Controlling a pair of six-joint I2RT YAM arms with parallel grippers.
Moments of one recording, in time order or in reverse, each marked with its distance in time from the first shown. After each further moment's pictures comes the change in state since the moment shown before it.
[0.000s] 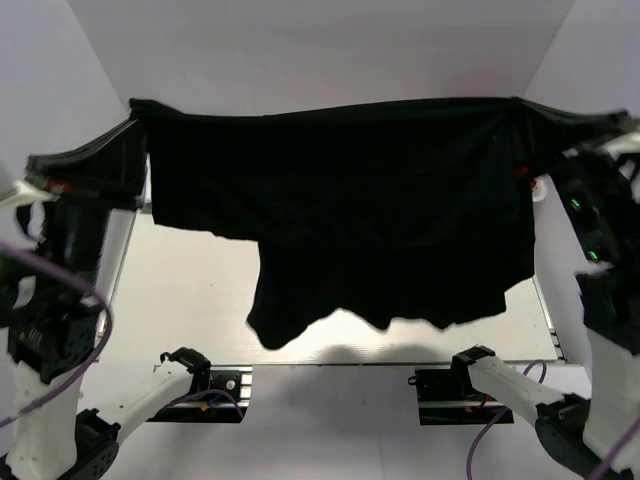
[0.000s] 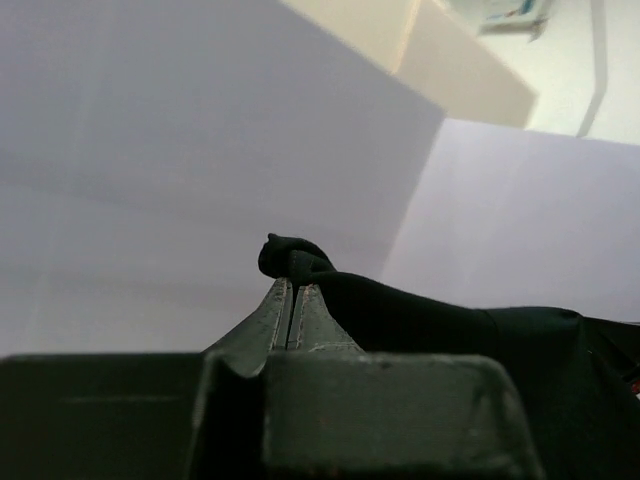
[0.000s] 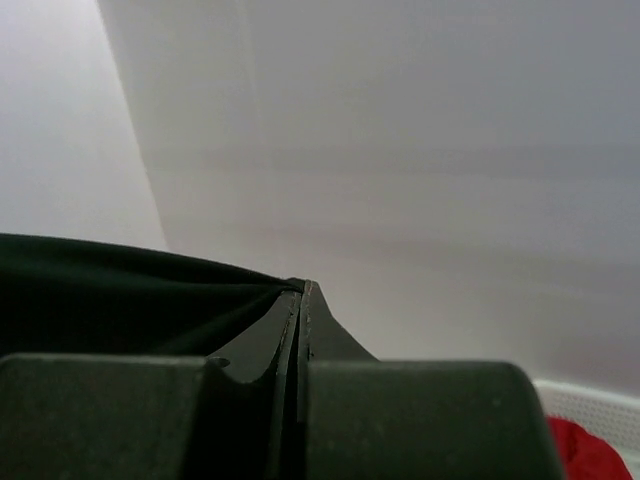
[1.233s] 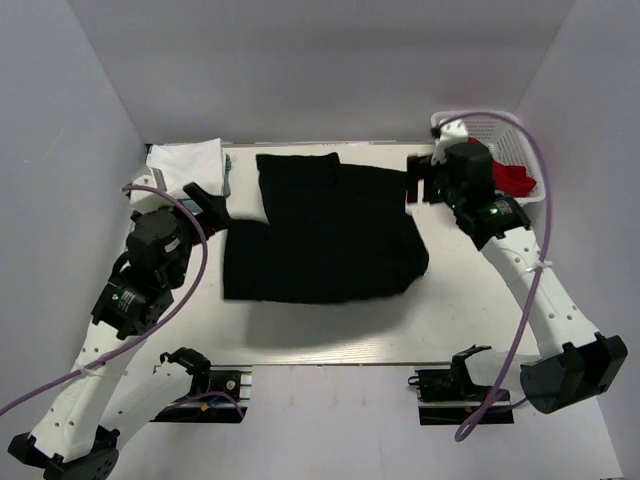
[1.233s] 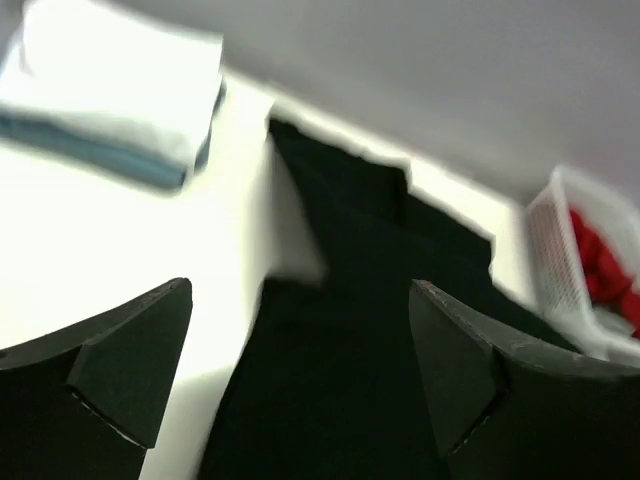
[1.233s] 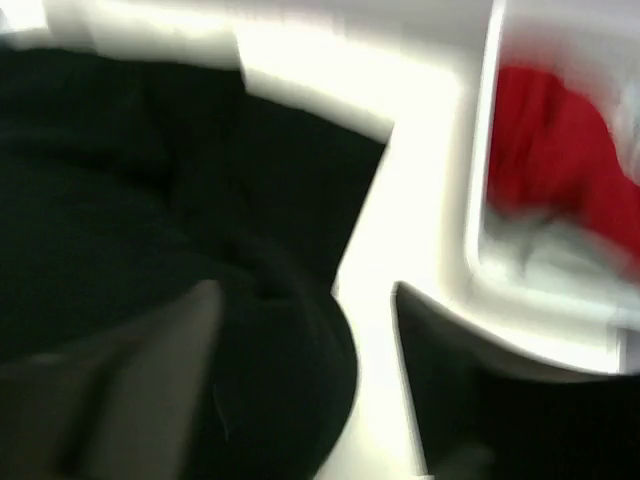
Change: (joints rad) left arm 0.012 -0.035 -0.505 -0.358 -0.427 -0.164; right arm -0.001 0.283 -0.496 -0.047 0.173 -0.143
